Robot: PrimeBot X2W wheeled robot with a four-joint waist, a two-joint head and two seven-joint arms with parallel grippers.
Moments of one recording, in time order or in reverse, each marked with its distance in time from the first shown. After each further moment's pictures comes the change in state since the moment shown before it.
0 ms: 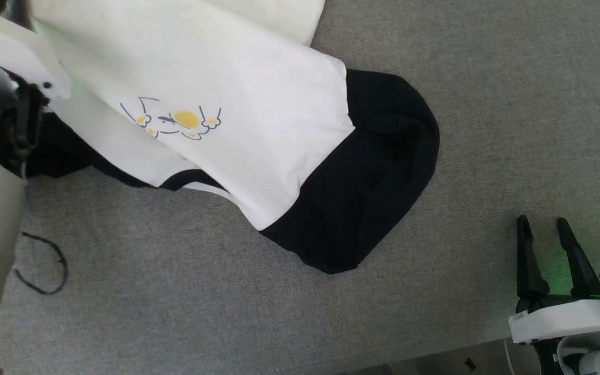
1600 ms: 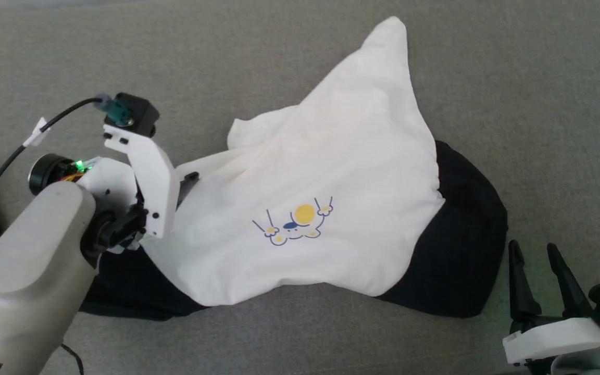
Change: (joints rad) left arm 0.225 0.025 -0.258 -0.262 -0.117 -0.163 0.622; right arm 0.048 0.000 0.014 0.040 0.013 0.000 0.000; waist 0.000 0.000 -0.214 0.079
